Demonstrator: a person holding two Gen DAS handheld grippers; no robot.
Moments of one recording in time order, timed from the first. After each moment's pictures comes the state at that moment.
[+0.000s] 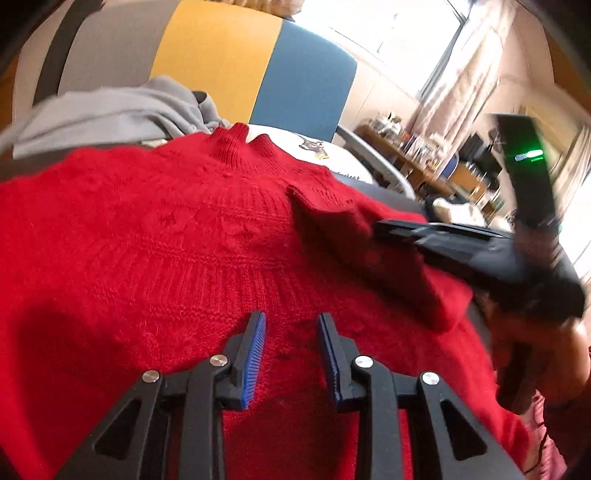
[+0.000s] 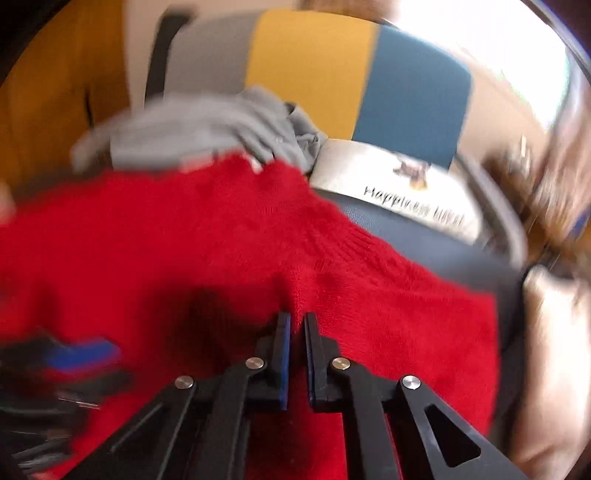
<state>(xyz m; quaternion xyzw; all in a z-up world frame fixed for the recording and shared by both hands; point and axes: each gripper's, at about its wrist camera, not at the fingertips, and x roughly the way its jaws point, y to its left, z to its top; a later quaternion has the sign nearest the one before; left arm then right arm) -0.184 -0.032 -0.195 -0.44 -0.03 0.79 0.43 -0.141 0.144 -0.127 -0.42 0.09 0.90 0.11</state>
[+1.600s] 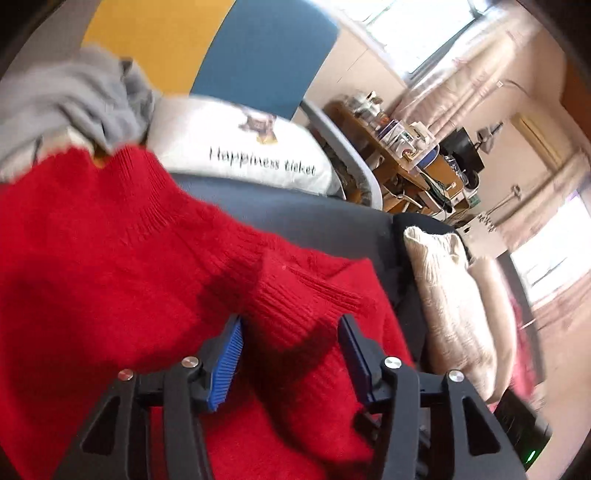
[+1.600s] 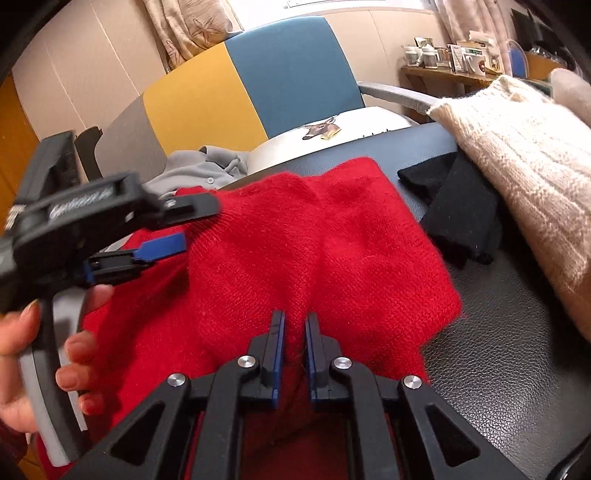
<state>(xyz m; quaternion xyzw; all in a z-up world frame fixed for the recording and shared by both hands) -0.230 0.150 -0.174 -0.53 -0.05 0.71 0.47 -0.040 0.225 -0.171 -0.34 0.26 0.88 0.20</state>
